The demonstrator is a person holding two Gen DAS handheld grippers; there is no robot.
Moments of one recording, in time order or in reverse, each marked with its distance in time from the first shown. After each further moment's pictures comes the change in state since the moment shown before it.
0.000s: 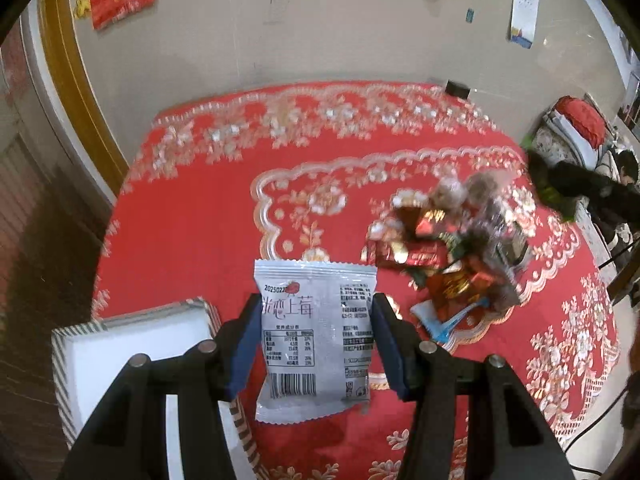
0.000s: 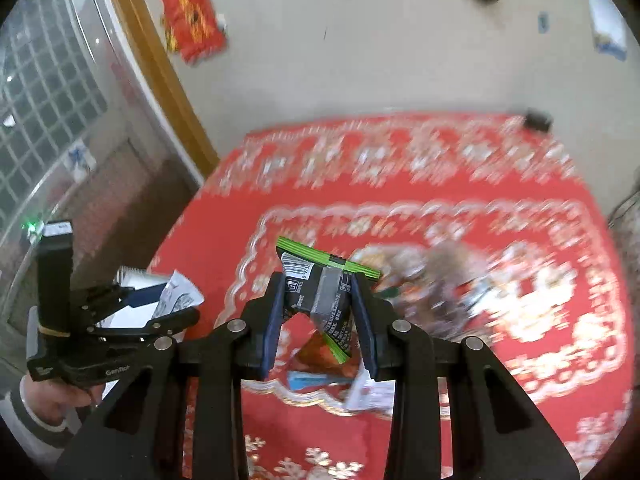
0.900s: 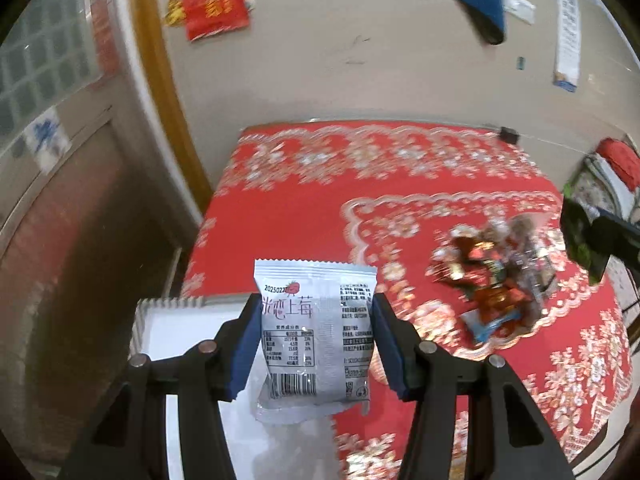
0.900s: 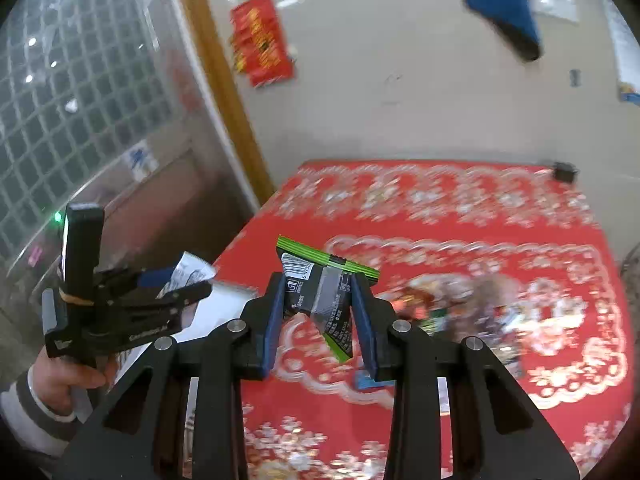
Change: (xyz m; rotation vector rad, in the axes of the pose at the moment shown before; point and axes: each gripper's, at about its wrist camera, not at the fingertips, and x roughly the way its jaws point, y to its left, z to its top) left arm -0.061 0.051 -0.027 -0.143 -0.085 0.189; right arm -0.032 0.071 -0.016 -0.108 -0.070 0.136
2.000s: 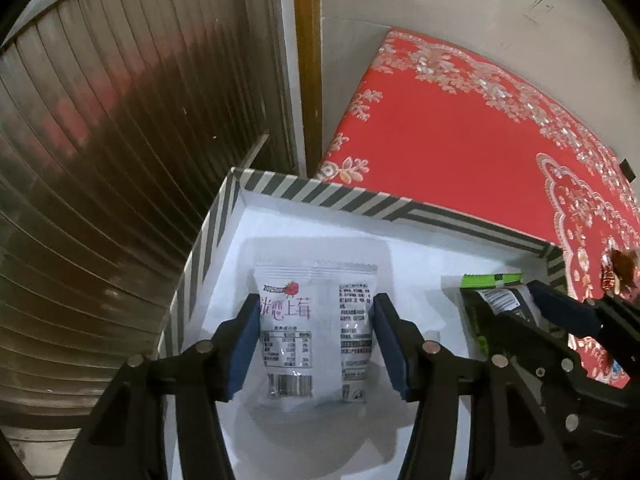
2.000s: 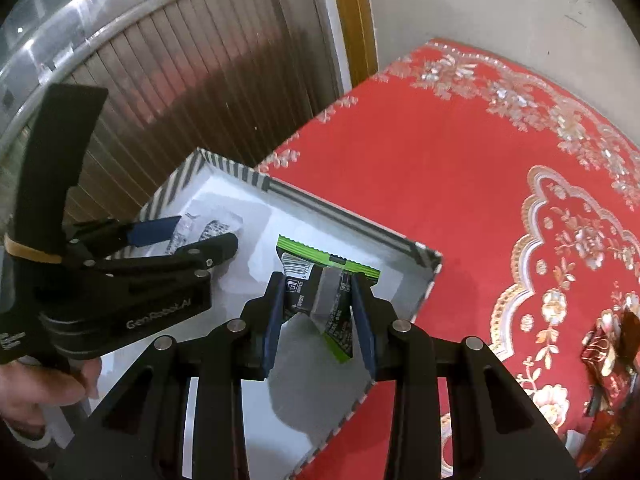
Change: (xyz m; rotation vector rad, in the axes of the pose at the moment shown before) left arm 0.117 0.140 -0.065 -0.315 0.256 0.156; right arm 0.254 0.137 -0.050 -0.228 0.398 0.134
